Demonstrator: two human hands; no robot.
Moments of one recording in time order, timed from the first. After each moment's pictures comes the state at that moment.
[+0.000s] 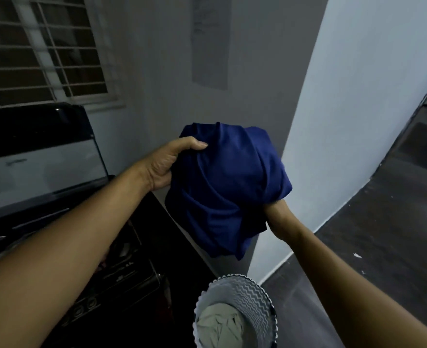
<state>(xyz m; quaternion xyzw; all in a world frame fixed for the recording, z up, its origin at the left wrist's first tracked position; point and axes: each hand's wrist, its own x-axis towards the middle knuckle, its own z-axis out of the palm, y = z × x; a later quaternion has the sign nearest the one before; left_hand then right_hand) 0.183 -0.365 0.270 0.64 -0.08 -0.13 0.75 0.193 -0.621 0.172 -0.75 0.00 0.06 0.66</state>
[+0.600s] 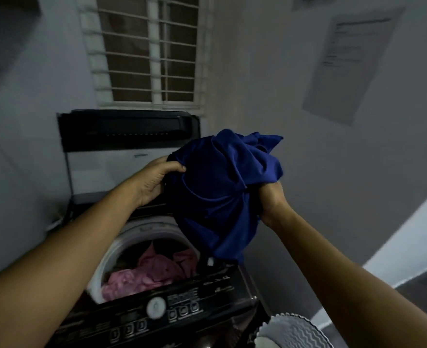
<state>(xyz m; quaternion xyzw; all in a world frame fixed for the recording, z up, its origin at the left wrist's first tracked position) 0.118 -0.066 0.235 0.65 0.10 0.05 0.75 0.186 -0.314 0.238 -0.65 -0.06 0.10 0.75</state>
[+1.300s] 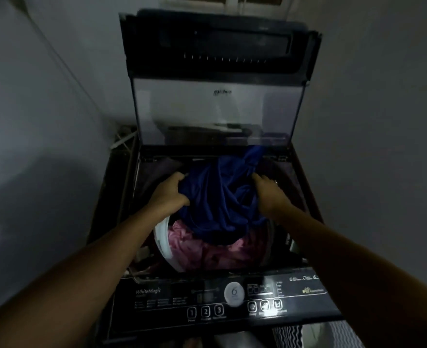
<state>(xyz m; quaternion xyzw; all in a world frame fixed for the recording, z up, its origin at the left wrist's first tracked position) 0.063 0.107 0.014 0.79 0.33 -0.01 0.52 0.235 -0.109 0.047 -0.90 -0.31 0.27 0.16</state>
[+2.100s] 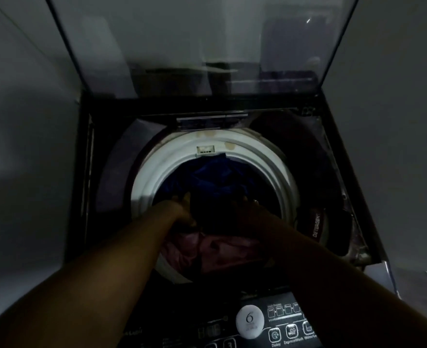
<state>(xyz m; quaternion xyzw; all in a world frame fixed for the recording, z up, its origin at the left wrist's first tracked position) 0.117 0.097 -0.151 0.80 0.23 -0.50 0.24 0.219 -0.096 -0.150 -0.82 -0.35 0.42 -0.15</state>
